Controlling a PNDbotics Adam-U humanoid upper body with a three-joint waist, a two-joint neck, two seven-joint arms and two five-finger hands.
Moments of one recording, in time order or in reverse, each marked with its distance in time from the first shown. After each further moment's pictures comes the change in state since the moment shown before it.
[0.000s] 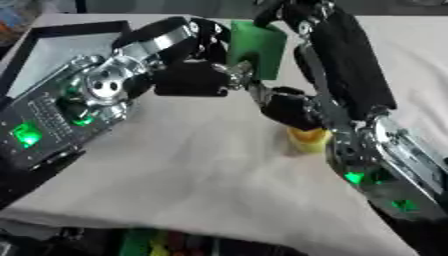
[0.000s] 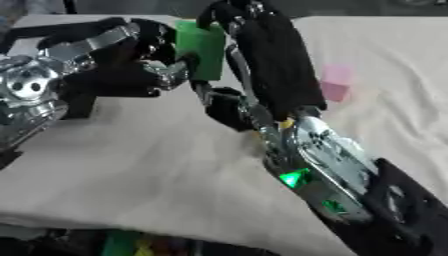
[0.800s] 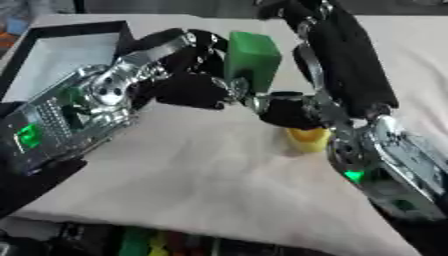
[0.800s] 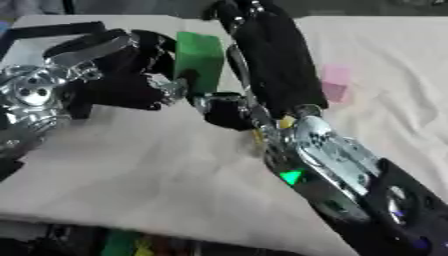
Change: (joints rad) left arm 0.018 0.001 -0.017 0.001 0.153 0.018 0.122; right arm -0.004 -0.003 -0.005 0.000 0.086 0.046 0.111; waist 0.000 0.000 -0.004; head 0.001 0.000
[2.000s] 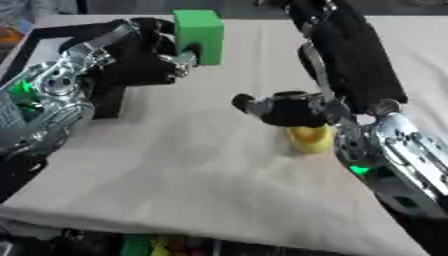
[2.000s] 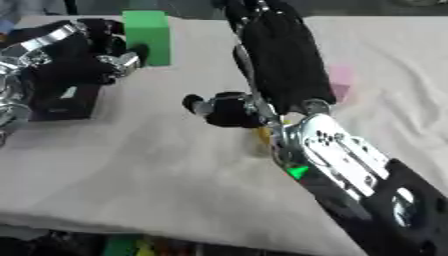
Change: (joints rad) left arm 0.157 0.128 0.164 0.006 0.176 -0.138 0.162; right arm 0.001 -0.007 -0.021 0.000 0.095 -0.013 0.092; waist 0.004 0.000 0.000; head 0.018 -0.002
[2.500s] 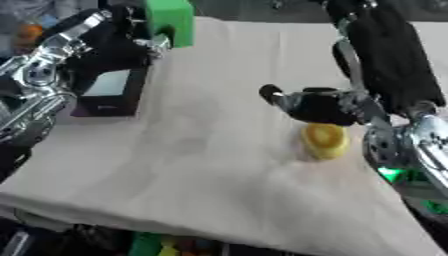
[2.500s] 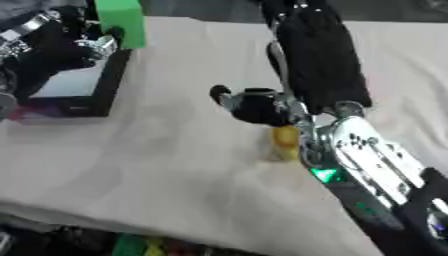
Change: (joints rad) left arm 0.126 0.117 0.129 0.000 0.025 -0.074 0.074; right arm -0.005 -0.032 -0.026 0.000 -0.010 0.027 -0.012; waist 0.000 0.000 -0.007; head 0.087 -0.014
